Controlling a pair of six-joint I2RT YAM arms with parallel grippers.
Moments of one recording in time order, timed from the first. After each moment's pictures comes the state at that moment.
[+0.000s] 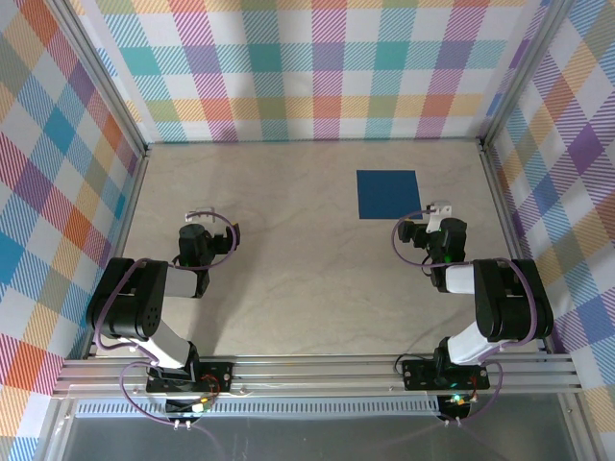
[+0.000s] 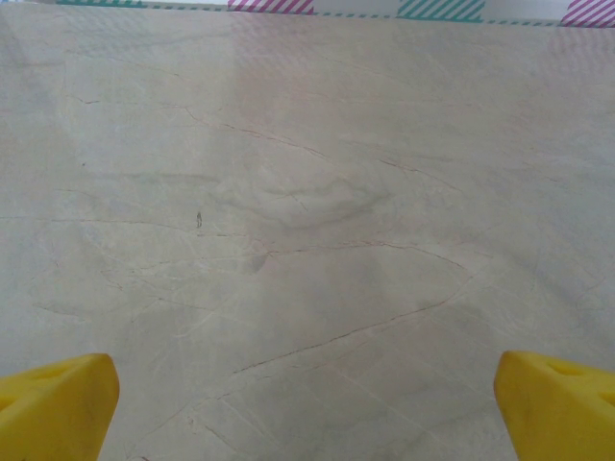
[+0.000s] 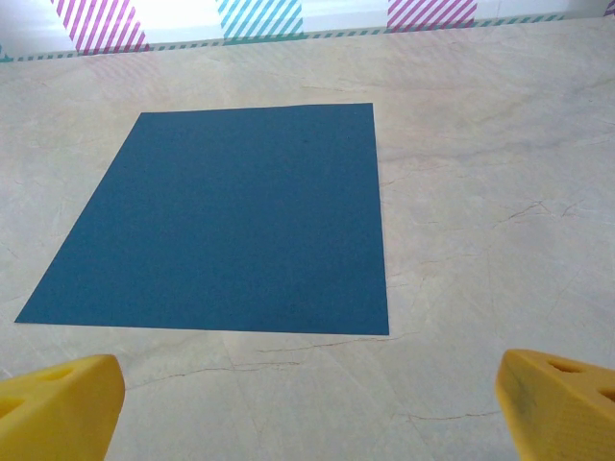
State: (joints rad) left arm -0.07 1.58 0.40 0.78 -0.07 -0.08; right arm 0.01 1.54 0.41 0.74 -0.09 0.01
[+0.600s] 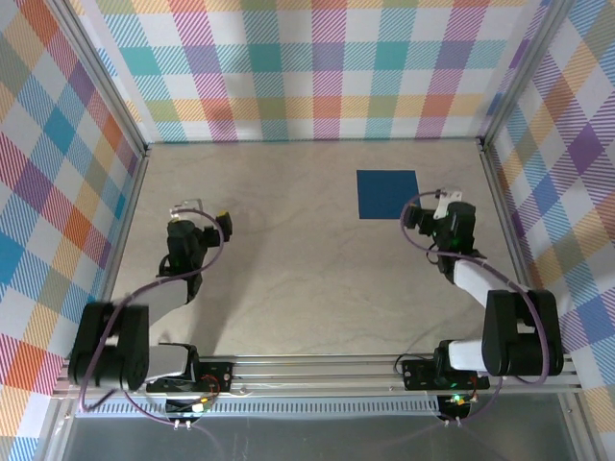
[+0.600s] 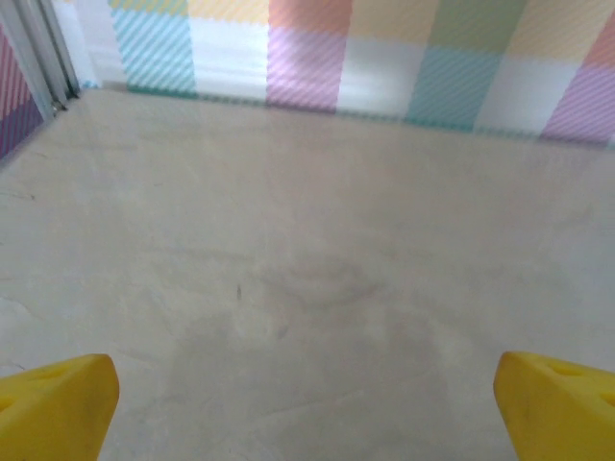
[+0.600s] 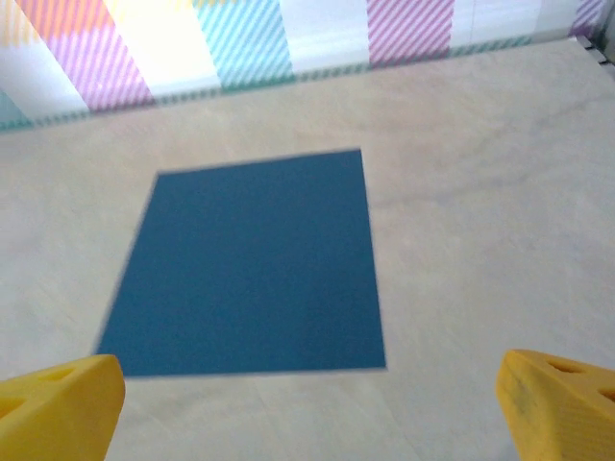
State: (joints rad) left arm -0.07 1.23 0.44 0.50 -0.13 -0.17; right arm 0.01 1.33 0.60 0.31 -0.08 0.13
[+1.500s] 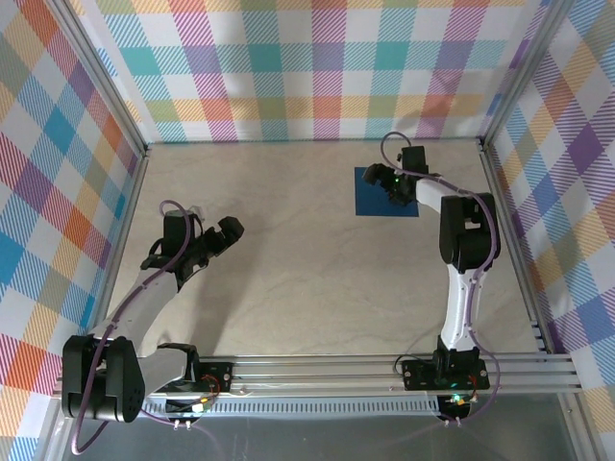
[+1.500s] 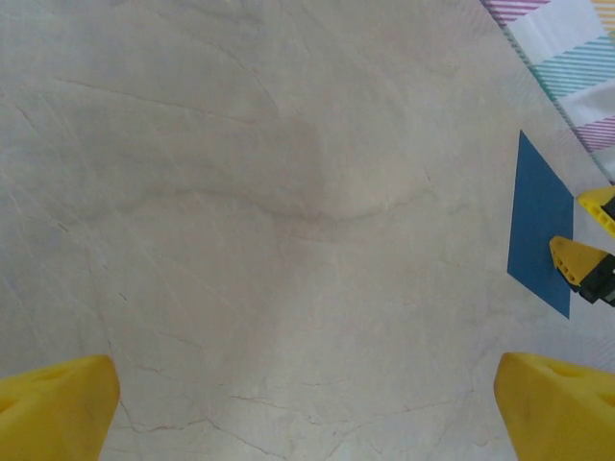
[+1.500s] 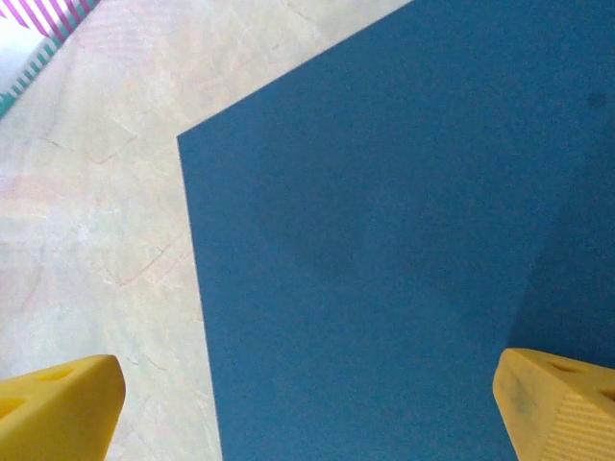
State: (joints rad) left arm -0.07 1.13 0.64 -0.24 0.28 -0.71; right arm 0.13 2.17 1.51 -0.19 -0.29 0.57
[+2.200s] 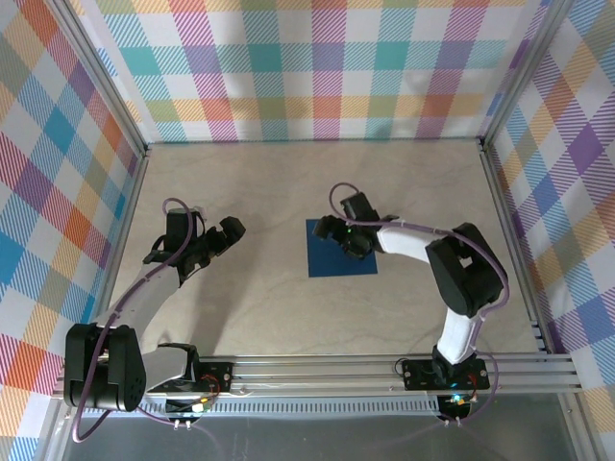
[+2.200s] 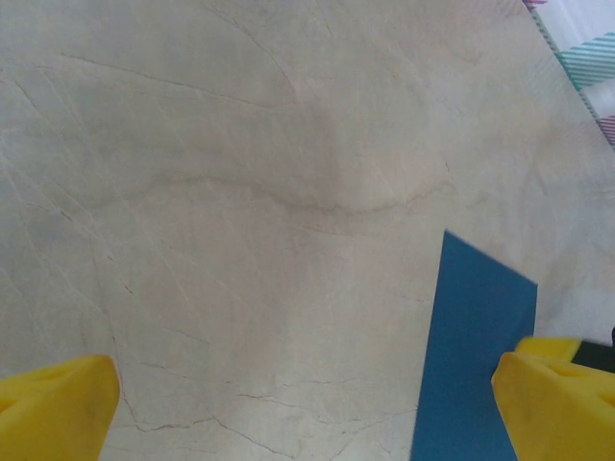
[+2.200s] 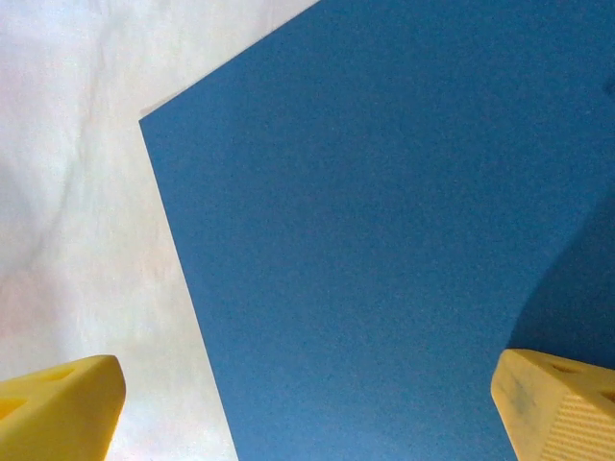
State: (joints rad) left arm -0.07 1.18 0.66 -0.24 0.28 -0.72; right arm 0.59 1.79 1.02 -0.18 -0.16 0.93
